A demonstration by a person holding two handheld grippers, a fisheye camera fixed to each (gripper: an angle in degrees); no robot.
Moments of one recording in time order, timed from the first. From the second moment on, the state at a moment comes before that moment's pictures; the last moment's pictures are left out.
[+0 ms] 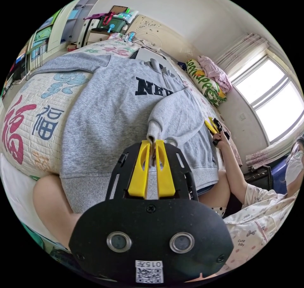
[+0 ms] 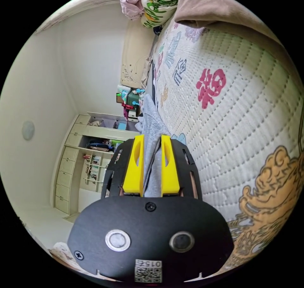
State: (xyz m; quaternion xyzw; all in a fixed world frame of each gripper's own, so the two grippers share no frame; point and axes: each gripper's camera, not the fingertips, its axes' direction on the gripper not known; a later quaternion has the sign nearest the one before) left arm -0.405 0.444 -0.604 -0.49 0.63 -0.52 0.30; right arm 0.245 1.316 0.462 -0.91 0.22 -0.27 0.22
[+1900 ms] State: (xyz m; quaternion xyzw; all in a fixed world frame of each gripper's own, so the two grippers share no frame) left arm -0.294 0.489 -0.549 -0.47 0.68 -0.50 0.24; right arm 0.410 1.058 0.149 -0.83 -0.23 -0.26 -0.43
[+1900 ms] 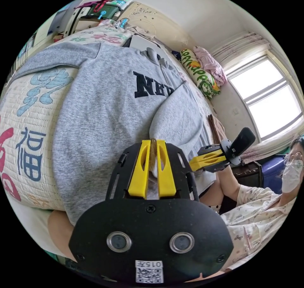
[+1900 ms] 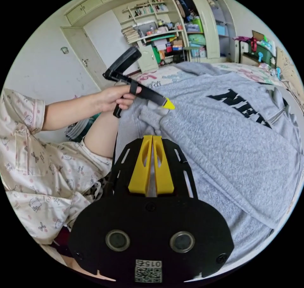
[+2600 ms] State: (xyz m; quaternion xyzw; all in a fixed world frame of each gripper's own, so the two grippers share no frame) left arm -0.280 0.468 -0.564 -0.47 0.68 -0.49 0.28; right arm 0.489 1.051 0.217 -0.82 -0.24 -0.27 -0.45
